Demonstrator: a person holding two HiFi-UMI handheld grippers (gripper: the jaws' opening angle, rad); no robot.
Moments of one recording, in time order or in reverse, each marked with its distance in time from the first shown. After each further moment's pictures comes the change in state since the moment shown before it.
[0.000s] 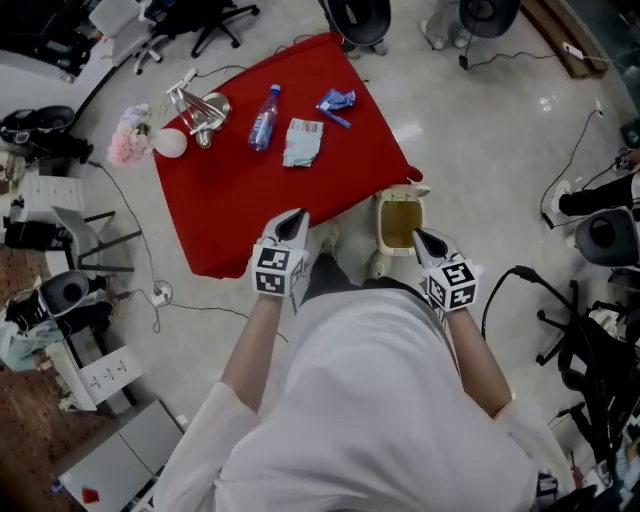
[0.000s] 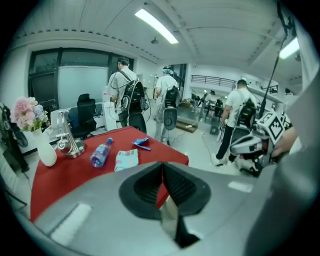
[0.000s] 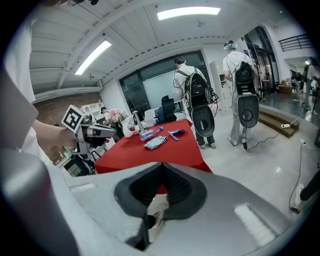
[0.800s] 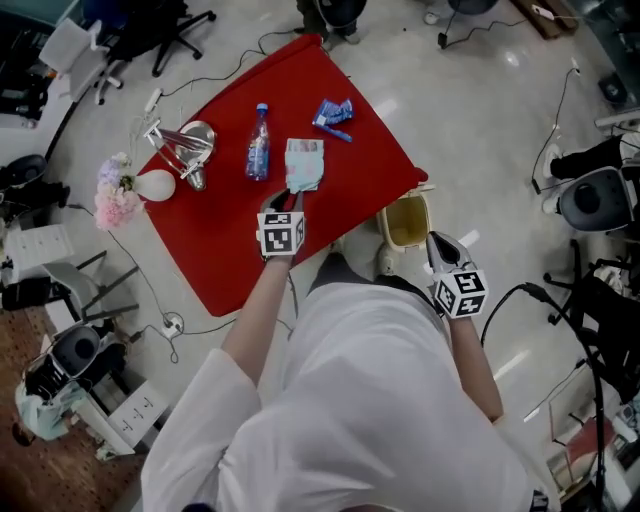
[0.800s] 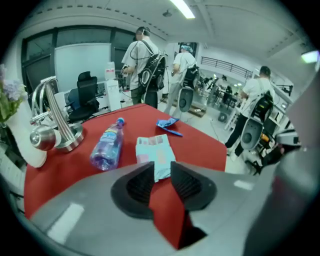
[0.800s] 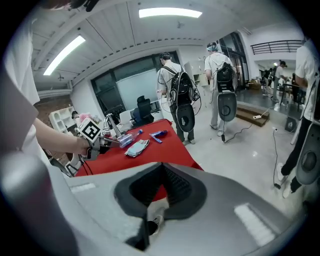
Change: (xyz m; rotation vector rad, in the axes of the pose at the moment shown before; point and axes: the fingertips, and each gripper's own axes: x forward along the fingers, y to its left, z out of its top) left arm 0.134 0.145 -0.027 -0.068 0.237 0.017; right arm 0.041 -0.009 0.021 0.168 0.002 -0.264
